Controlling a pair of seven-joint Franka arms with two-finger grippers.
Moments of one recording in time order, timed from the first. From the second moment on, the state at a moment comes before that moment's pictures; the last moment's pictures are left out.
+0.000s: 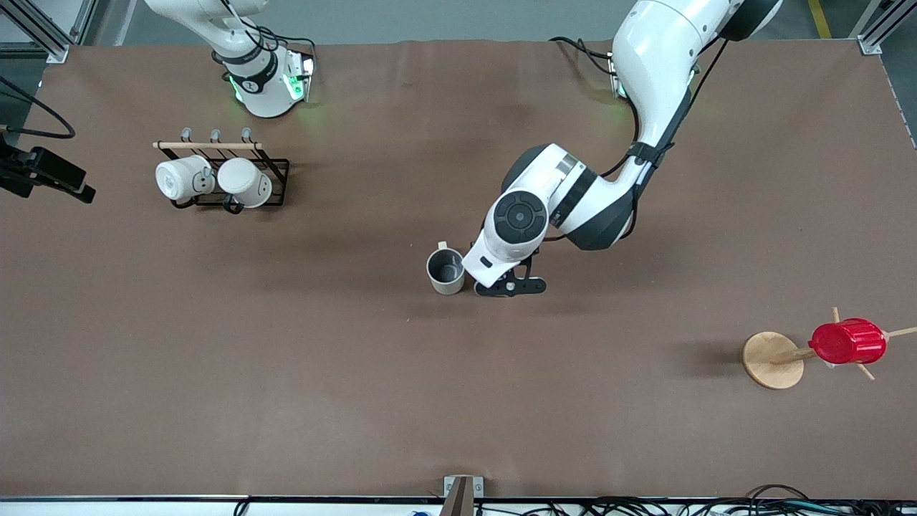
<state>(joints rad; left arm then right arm) -0.52 0.70 -0.21 -1.34 -0.02 1.86 -0.71 0.04 0.04 -0.09 -1.45 0.03 1.50 0.07</state>
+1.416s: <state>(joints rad) -0.26 0.13 -0.19 -1.57 0.06 1.73 -0.64 0.04 0.04 -0.09 -1.45 0.03 1.49 0.07</state>
